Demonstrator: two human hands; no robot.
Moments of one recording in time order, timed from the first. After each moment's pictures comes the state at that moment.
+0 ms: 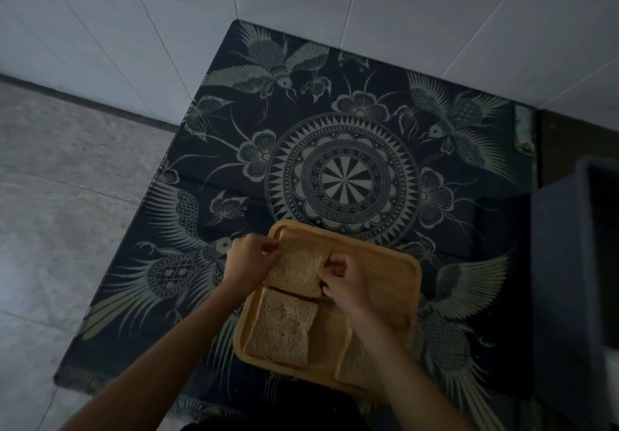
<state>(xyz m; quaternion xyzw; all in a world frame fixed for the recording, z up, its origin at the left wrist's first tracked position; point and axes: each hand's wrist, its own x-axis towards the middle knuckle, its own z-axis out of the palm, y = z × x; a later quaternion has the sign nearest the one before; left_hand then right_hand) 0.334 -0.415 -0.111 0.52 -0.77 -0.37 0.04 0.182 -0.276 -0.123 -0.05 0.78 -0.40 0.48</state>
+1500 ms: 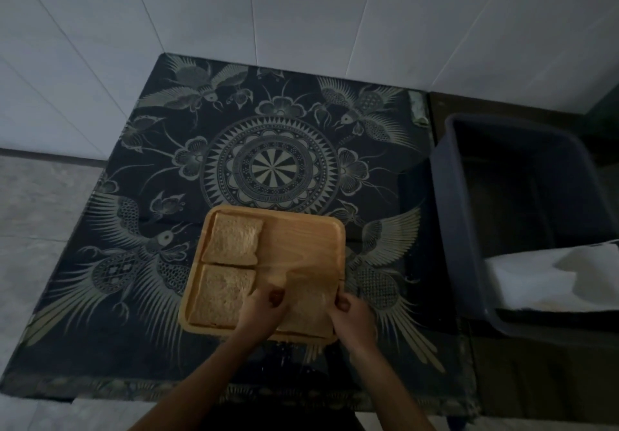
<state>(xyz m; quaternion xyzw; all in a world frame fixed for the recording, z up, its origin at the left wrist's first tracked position) 0.307 -0.217 -0.116 0.49 -0.72 -0.49 -0.04 0.175 -0.077 -0.104 -0.03 0.86 -0.35 0.37</state>
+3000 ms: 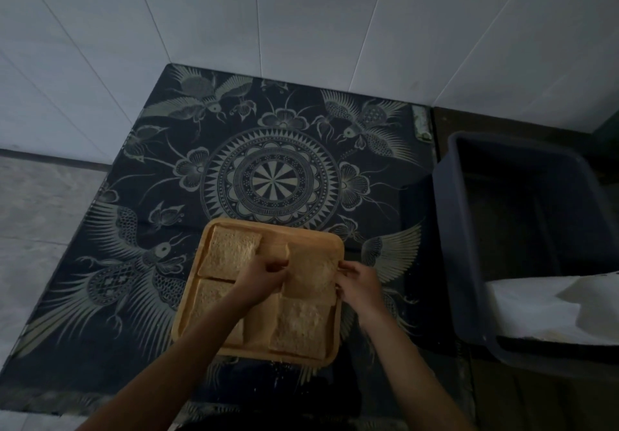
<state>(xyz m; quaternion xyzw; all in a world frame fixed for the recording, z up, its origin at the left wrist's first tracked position) 0.255 -0.282 -0.073 0.47 -0.65 -0.60 -0.03 0.097 -0.130 -0.084 -0.01 0.80 -0.44 0.41</state>
